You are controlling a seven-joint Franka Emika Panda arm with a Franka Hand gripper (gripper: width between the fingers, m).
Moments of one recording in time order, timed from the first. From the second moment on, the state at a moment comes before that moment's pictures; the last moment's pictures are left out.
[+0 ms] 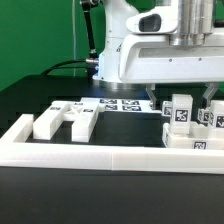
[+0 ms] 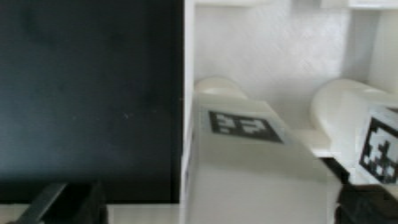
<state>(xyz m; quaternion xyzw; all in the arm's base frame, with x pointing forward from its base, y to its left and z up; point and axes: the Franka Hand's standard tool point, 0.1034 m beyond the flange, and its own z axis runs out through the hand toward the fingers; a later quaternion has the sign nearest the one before) 0.593 0.055 0.075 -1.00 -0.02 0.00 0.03</state>
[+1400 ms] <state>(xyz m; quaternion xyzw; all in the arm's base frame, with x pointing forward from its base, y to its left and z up) 0.593 0.056 0.073 -0.97 0.25 0.01 0.04</state>
